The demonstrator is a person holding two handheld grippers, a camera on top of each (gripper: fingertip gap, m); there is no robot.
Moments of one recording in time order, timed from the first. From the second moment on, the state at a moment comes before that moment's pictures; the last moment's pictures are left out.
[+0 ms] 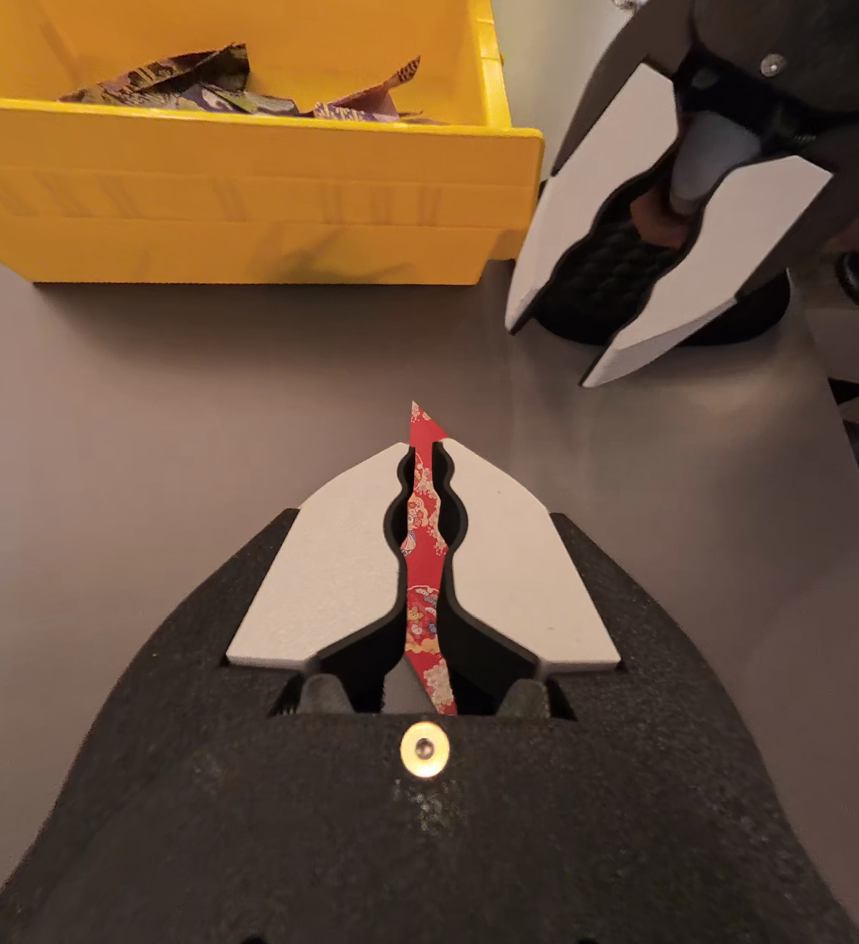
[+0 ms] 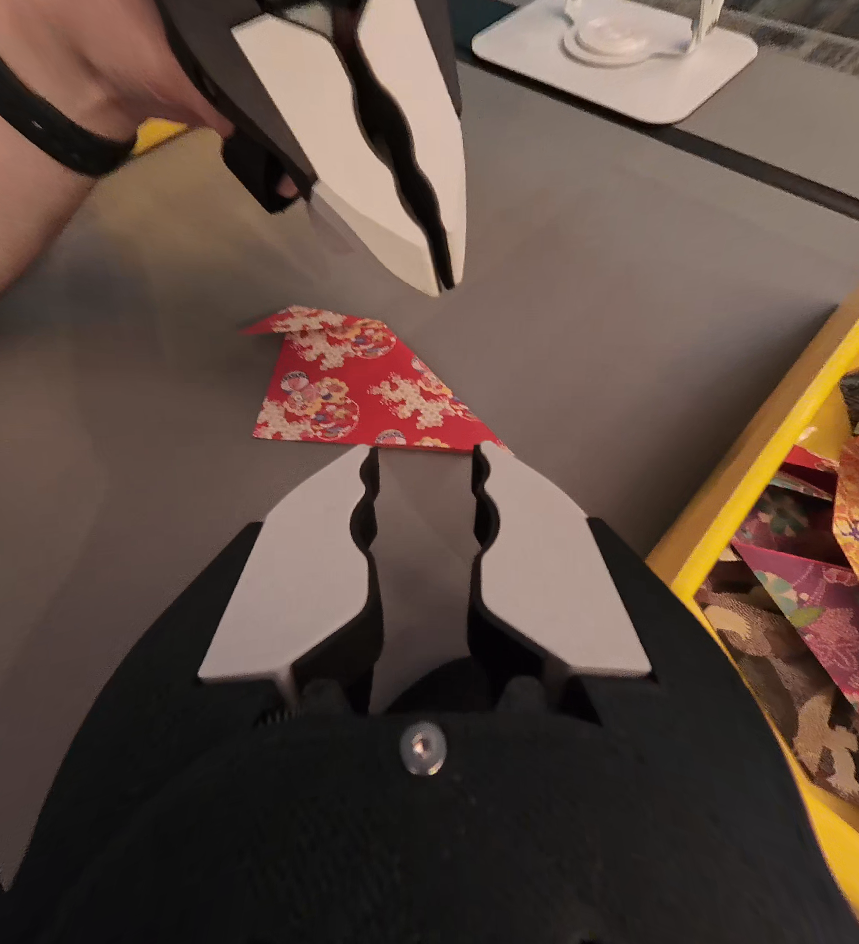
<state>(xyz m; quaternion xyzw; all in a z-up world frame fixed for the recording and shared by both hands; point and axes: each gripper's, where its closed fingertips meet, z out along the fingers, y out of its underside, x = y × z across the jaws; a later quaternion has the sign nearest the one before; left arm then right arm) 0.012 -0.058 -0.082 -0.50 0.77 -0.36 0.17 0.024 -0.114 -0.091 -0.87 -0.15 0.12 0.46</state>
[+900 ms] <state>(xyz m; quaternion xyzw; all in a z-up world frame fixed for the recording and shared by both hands) -0.050 -0.079 -0.158 -0.43 0.86 -0.29 0.00 0.015 -0.064 -0.136 -0.94 -0.16 0.17 0.26</state>
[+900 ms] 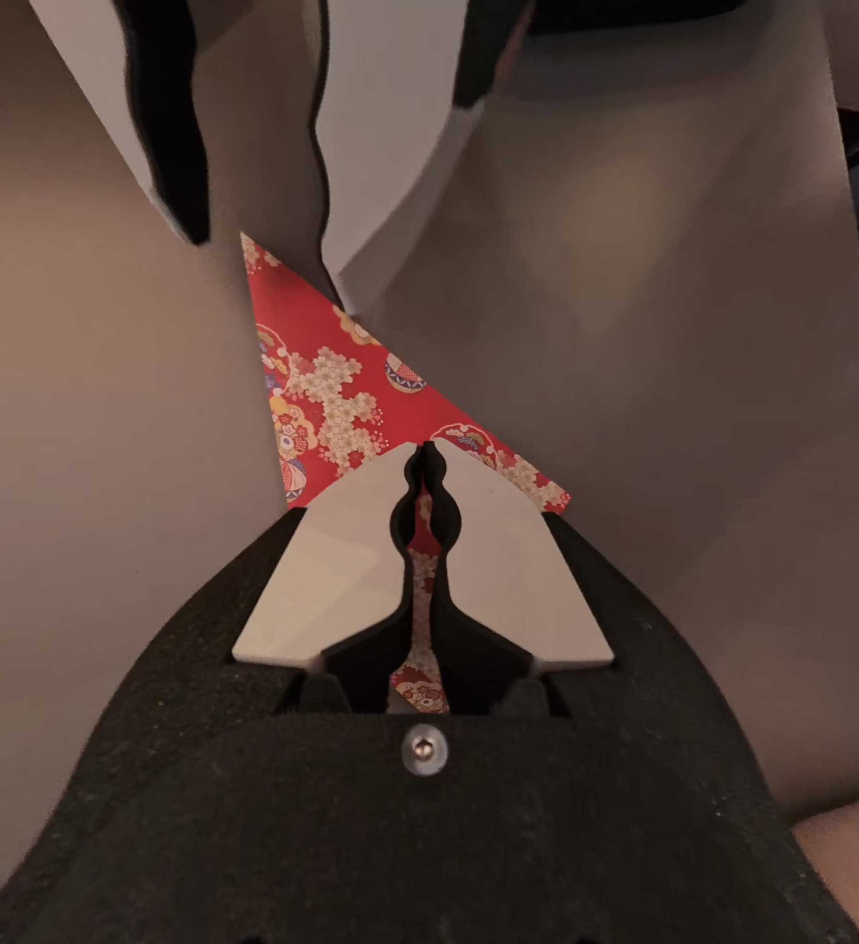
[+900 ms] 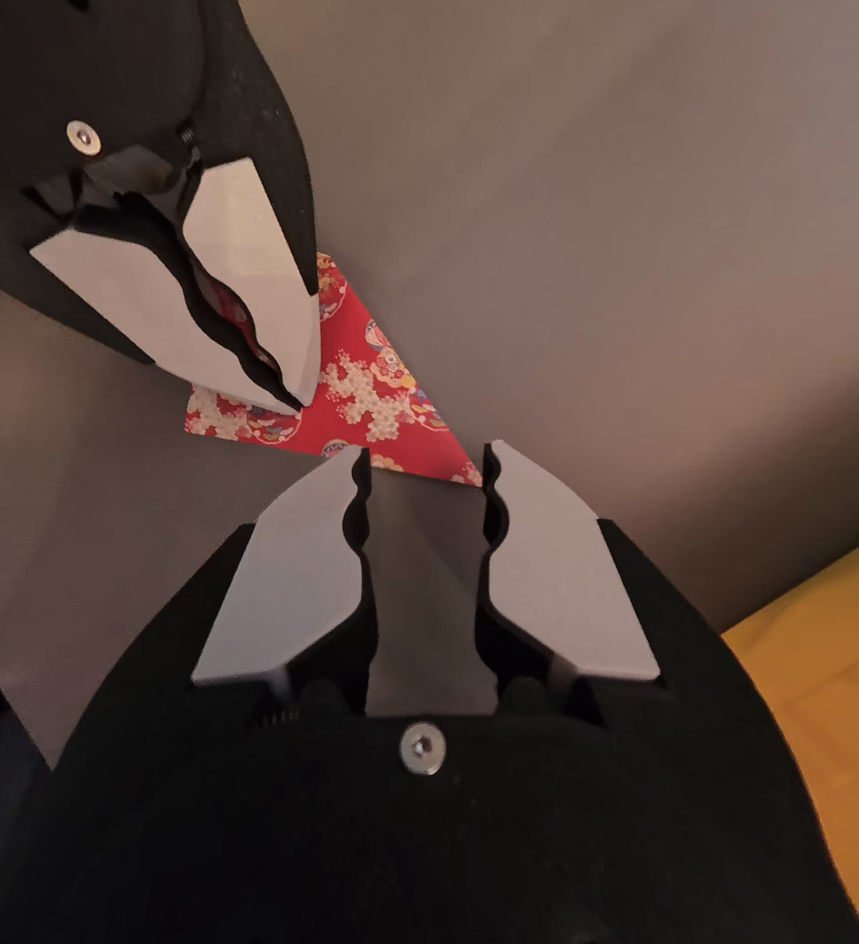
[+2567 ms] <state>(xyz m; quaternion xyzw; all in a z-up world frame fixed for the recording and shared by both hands) -0.053 -0.079 -0.159 -0.41 0.86 -0.31 0.02 -0.020 -0.076 -0.146 -0.92 -0.15 0.33 0.16</state>
